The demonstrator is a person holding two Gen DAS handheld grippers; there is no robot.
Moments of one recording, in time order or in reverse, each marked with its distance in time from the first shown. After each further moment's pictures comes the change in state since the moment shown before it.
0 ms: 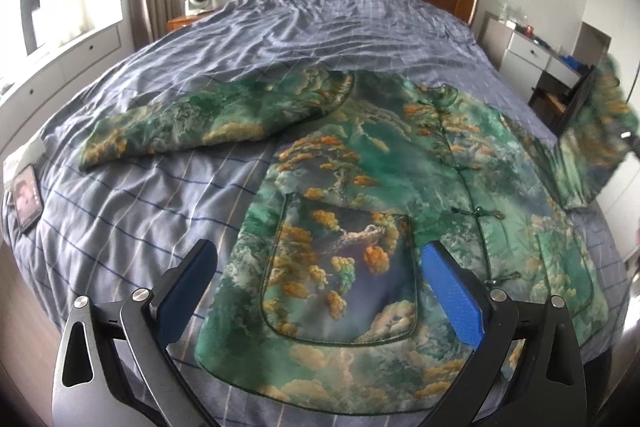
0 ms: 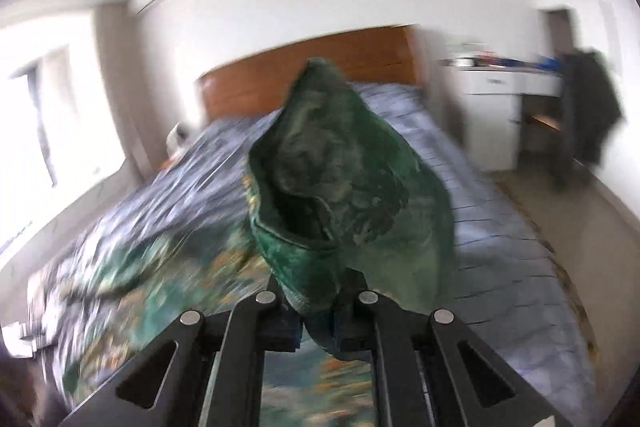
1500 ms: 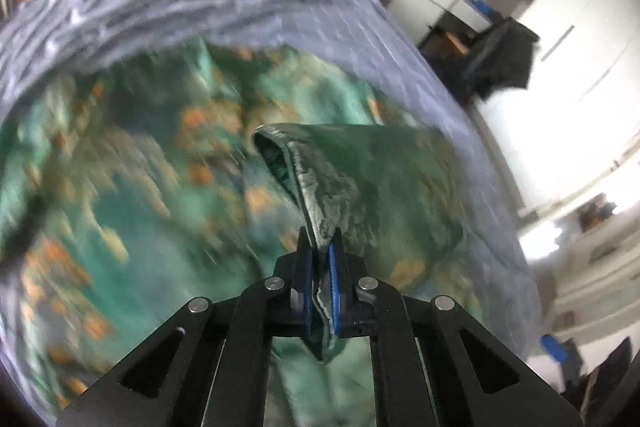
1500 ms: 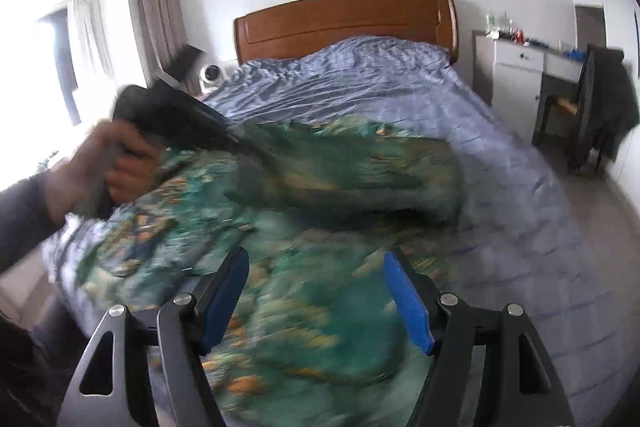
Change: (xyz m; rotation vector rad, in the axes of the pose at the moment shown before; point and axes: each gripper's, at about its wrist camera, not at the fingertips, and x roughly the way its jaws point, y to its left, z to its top) left arm 0.172 -0.209 0.148 0.113 0.294 -0.415; right arm -0.065 0.026 -0.133 -0.078 0.134 0.027
